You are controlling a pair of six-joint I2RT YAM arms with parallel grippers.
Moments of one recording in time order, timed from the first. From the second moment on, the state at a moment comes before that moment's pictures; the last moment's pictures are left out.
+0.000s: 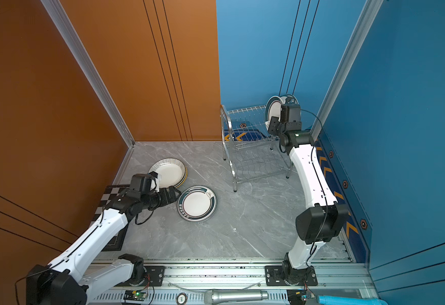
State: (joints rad) left arm -0.23 1.06 0.78 -0.57 0.24 -0.57; right arm 0.11 1.72 1.90 -0.62 0.15 0.23
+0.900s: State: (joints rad) left arm -0.23 1.03 0.75 -0.56 0.20 -0.63; right arm 0.09 1.68 1.78 -0.48 0.14 0.18
